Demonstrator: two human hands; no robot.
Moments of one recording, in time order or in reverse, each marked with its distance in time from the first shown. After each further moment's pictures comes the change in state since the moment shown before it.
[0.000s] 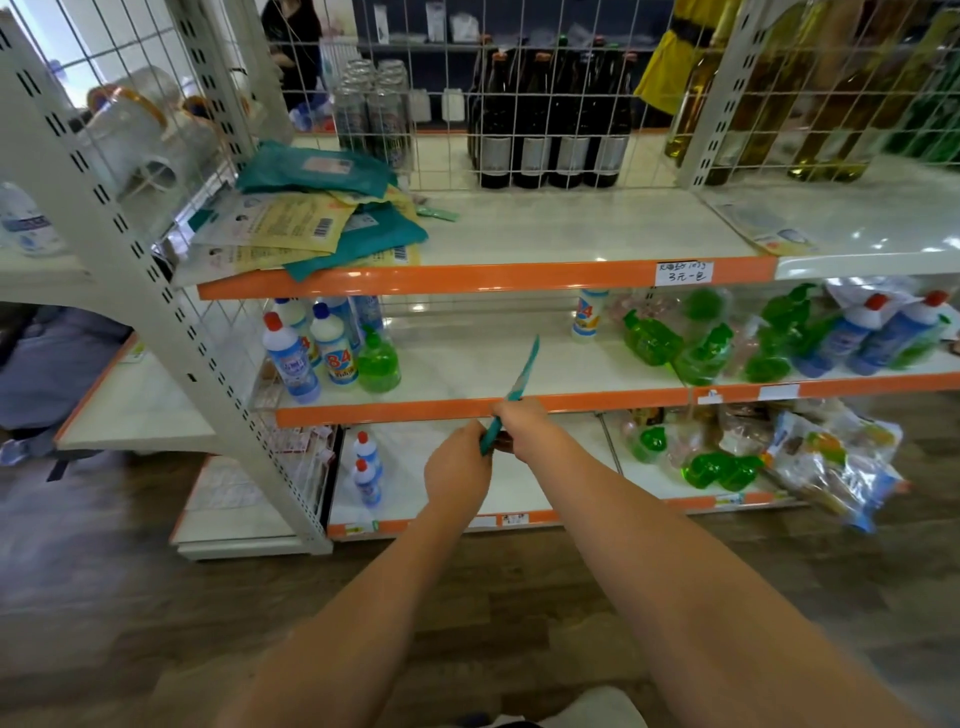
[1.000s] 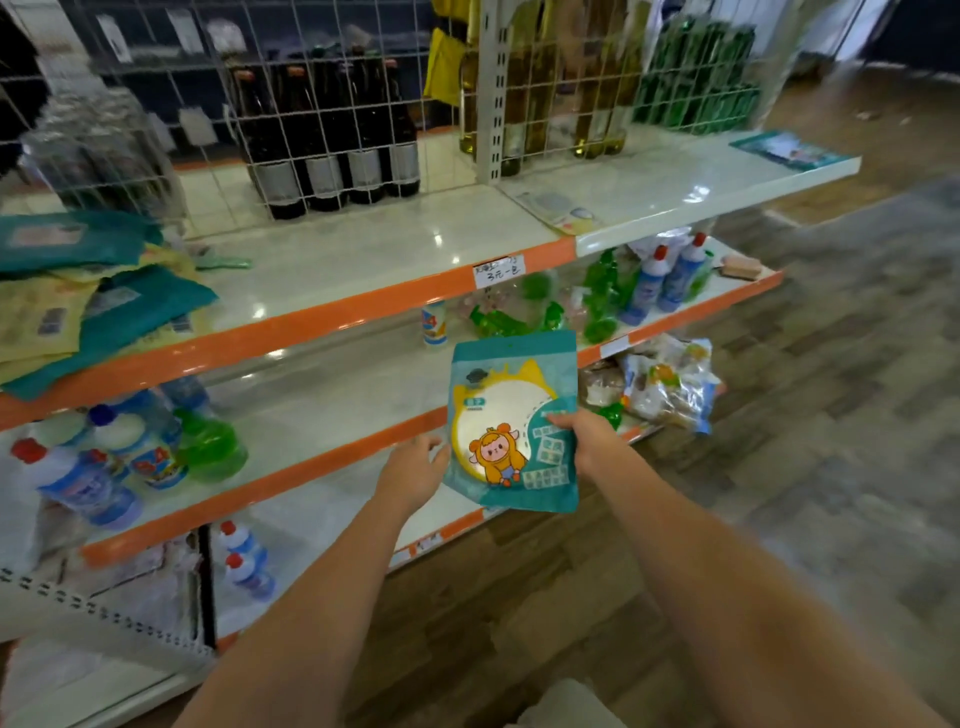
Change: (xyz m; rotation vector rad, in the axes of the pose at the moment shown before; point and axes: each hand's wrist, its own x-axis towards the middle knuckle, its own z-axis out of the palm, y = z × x) left_hand 0.068 0.083 0.071 -0.028 -0.357 0.353; right_hand 0.009 0.010 -0.241 0.436 0.317 0.031
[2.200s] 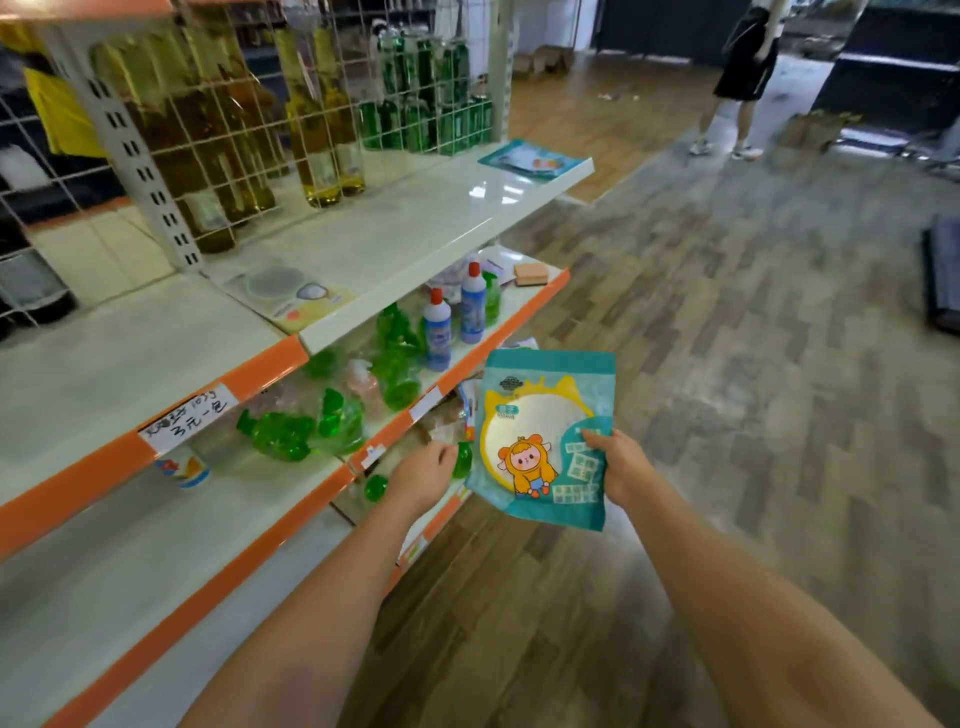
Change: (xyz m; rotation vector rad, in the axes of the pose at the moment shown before) left_hand 0.166 0.286 0.152 0.100 -0.365 0.303; right_hand 0.070 -0.123 -0.298 0.367 0.389 -0.128
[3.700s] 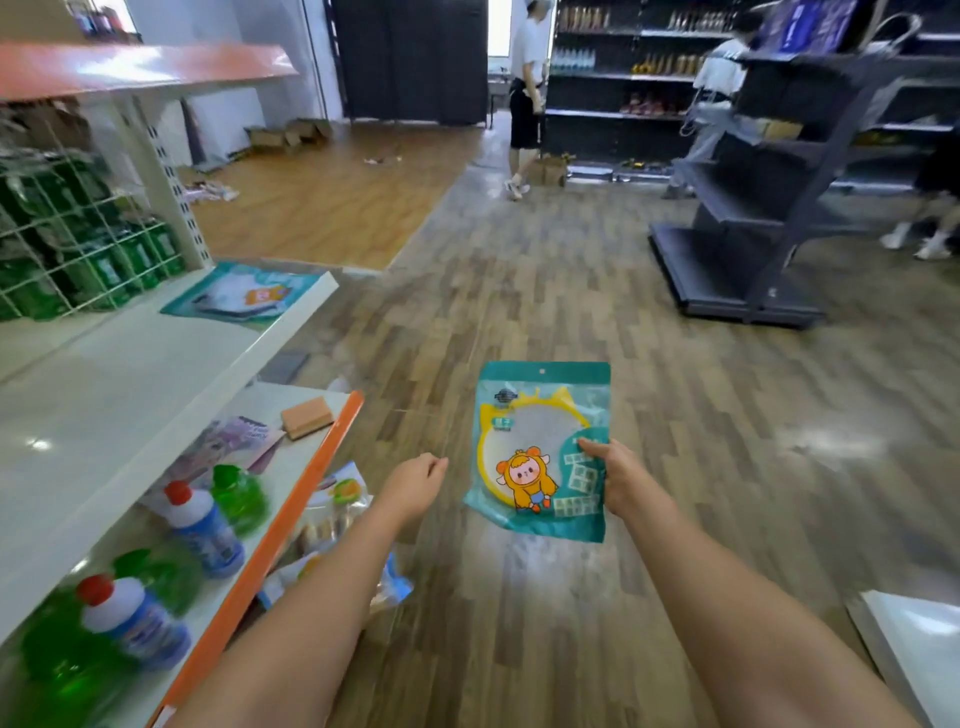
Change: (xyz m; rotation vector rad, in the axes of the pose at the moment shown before) left_hand 0.337 0.333 0.089 0.162 -0.200 0.425; right_hand 0.216 -0.256 -0.200 0.288 0.353 -0.152
